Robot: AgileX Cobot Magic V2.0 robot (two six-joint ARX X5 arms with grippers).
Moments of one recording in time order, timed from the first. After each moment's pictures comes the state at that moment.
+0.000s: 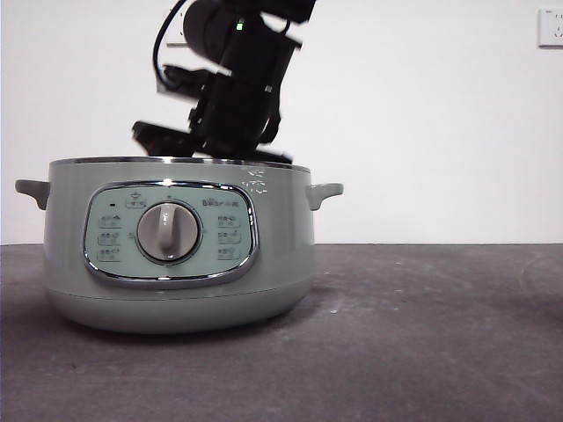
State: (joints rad) left arm -0.51 0.56 1.03 -0.75 -0.21 -0.06; right arm 0.78 2.12 1.84 -0.75 -0.02 0.00
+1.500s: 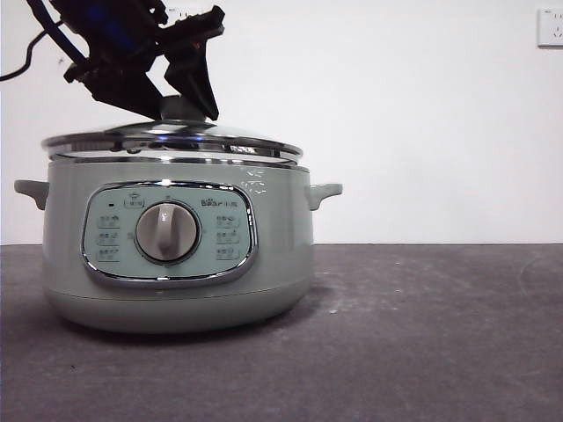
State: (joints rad) left arm -0.51 1.38 1.03 -0.17 -0.04 -0.14; right arm 0.74 1.27 1.84 -1.15 0.08 0.03
